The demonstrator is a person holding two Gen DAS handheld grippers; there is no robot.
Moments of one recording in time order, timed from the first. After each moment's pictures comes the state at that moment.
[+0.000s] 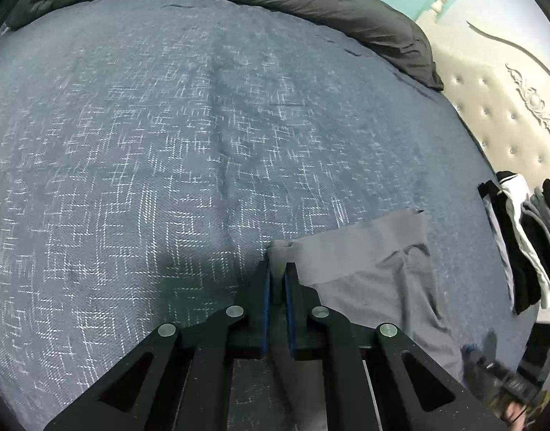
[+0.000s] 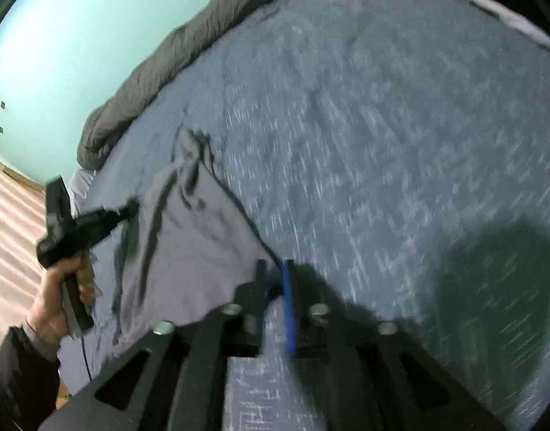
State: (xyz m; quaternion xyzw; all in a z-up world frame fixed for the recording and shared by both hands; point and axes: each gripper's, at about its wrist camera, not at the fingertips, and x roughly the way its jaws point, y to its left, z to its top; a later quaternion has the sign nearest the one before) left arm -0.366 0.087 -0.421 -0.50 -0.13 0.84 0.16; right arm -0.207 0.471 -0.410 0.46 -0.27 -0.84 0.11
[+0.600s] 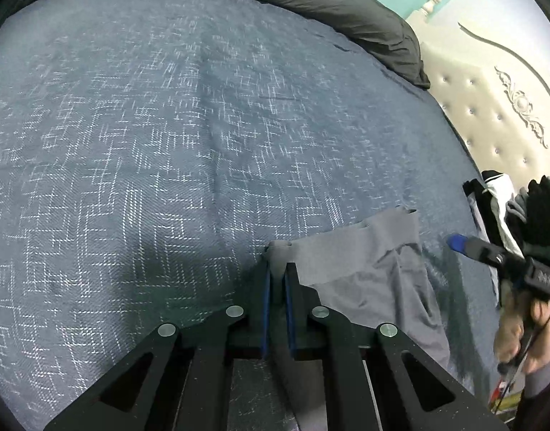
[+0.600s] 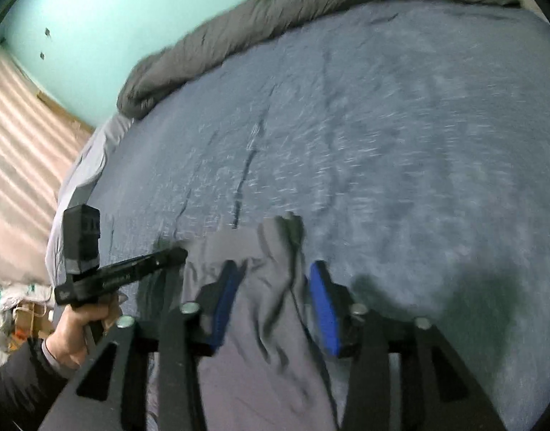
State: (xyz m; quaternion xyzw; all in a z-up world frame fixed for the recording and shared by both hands) left arm -0.373 0.080 -0.428 -0.51 -0.15 0.82 0.20; right arm -0.377 0.388 -0.375 0.52 -0.15 -0.81 0.24
